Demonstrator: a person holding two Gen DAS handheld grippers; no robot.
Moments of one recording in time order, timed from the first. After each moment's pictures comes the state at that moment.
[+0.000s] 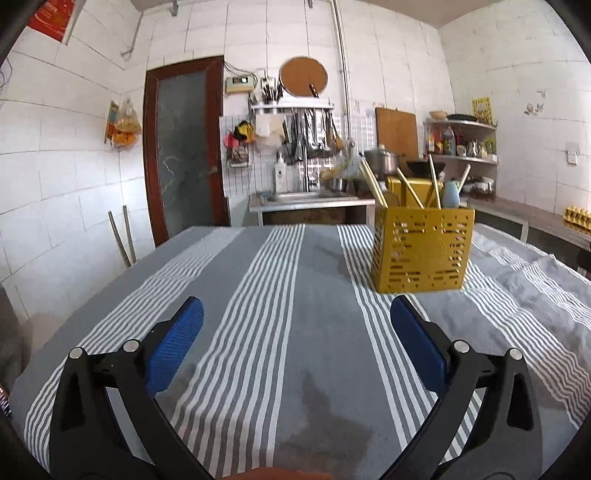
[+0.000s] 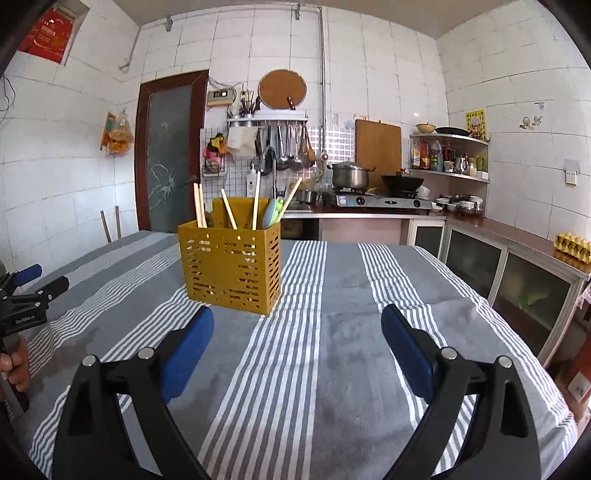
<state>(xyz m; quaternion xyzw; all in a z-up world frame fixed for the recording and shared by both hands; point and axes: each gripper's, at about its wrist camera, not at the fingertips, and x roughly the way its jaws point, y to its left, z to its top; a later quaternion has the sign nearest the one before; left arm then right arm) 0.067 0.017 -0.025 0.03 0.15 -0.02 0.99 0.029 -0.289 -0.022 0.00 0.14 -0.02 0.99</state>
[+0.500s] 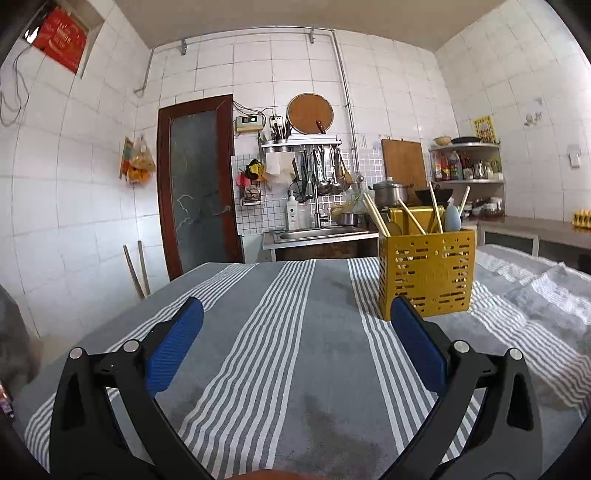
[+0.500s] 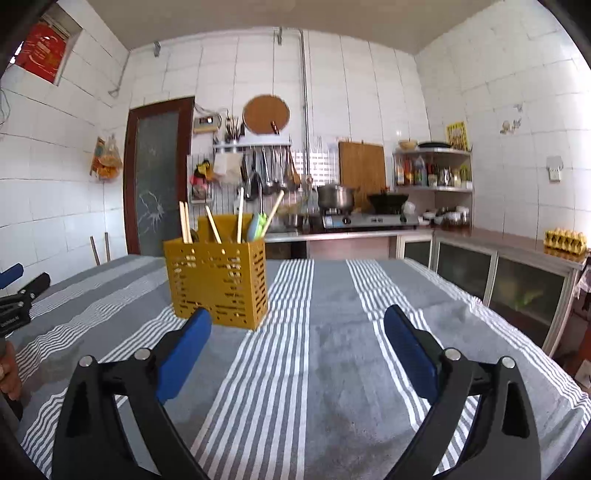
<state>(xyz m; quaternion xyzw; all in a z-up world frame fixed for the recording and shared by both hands) 0.049 -0.001 -0.026 0.06 0.07 0.01 1.00 0.017 -0.291 -0.037 0.01 0.08 -0.04 1.00</state>
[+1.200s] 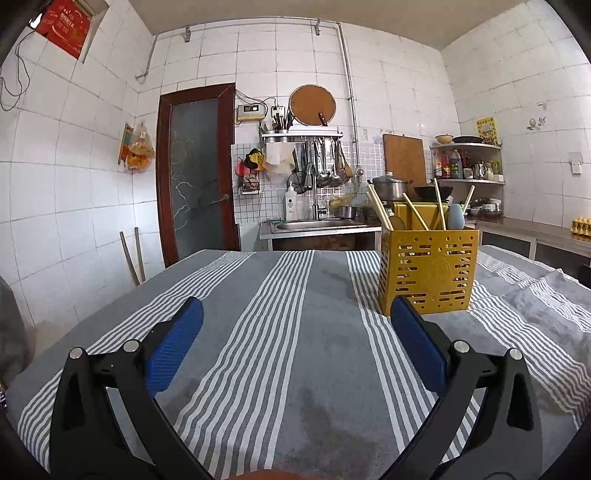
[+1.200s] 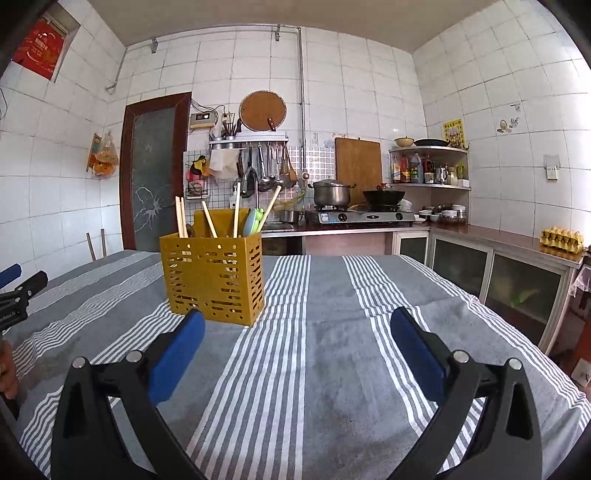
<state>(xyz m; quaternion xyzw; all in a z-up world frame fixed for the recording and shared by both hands) 0.058 0.015 -0.028 0.03 0.09 0.00 1.00 0.024 -0.288 -0.038 0.01 0.10 -0.05 0.99</state>
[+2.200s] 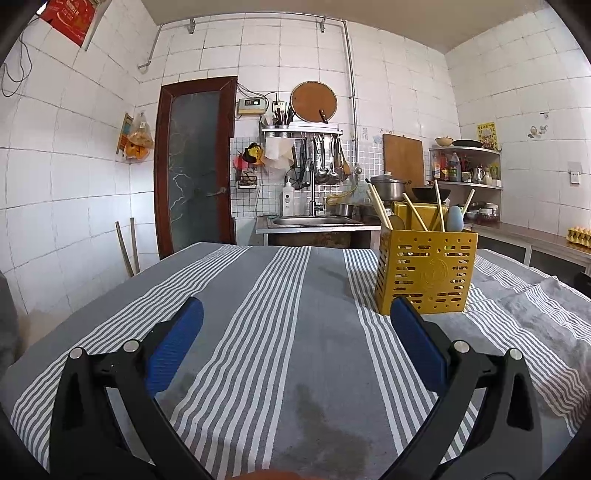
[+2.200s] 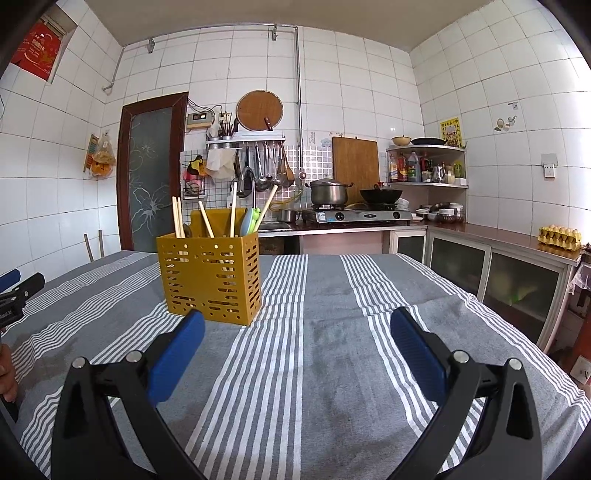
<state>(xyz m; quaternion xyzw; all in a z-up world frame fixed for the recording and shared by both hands) 0.057 0.020 -0.031 0.01 0.10 -0.01 1.00 0.020 -0.292 -0.040 0.02 0.10 -0.05 0.99</state>
